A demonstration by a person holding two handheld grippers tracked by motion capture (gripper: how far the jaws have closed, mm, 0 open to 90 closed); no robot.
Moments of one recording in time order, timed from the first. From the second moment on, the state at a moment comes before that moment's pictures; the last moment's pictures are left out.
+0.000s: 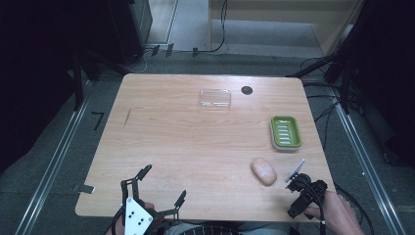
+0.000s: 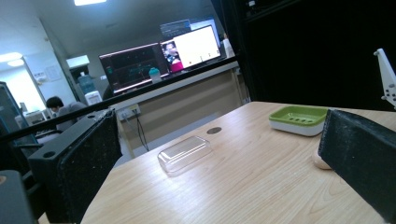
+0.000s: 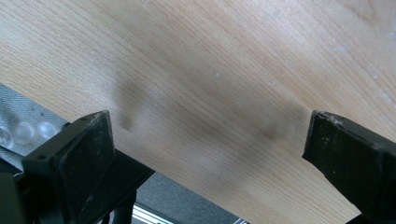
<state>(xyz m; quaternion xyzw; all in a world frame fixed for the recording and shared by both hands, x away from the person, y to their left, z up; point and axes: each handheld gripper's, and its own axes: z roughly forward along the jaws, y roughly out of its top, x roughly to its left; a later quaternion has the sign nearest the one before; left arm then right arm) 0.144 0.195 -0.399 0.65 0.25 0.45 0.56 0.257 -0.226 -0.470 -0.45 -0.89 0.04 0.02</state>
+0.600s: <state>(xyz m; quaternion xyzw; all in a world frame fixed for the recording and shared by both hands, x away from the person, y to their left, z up) 0.144 0.193 -0.399 0.65 0.24 0.45 0.56 0.264 -0.215 -0.456 -0.44 -0.90 0.02 0.00</state>
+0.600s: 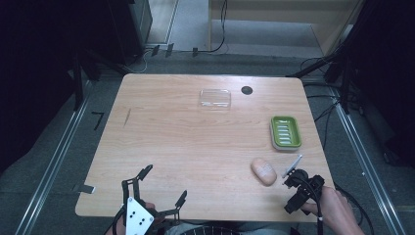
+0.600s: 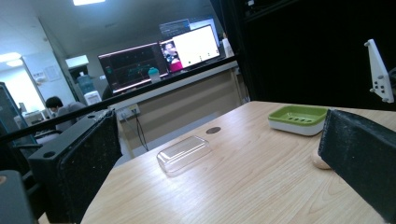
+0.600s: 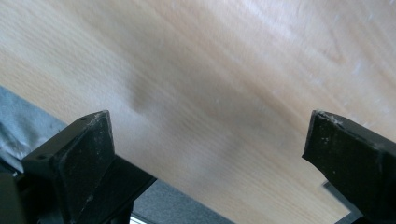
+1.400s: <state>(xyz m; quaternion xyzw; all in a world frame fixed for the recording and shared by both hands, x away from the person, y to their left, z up) 0.144 0.195 -0.399 0.65 0.24 0.45 0.56 0.295 -0.179 -0.446 -0.42 -0.91 0.00 0.01</state>
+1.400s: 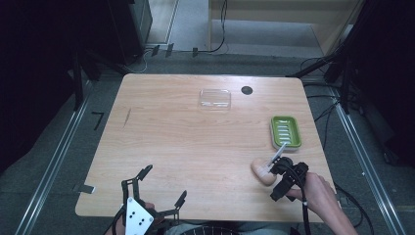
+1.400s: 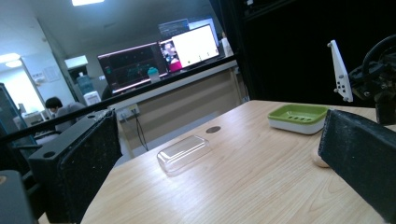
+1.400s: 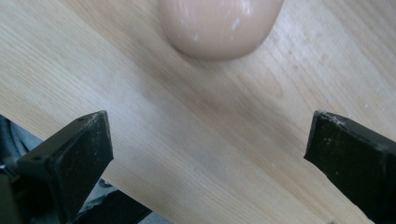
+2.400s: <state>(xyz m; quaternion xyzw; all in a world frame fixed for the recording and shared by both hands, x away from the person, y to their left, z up) 0.147 0.193 -0.400 0.65 0.24 0.45 0.56 0.336 -0.149 -0.448 -0.41 -0.91 -0.02 0.02</state>
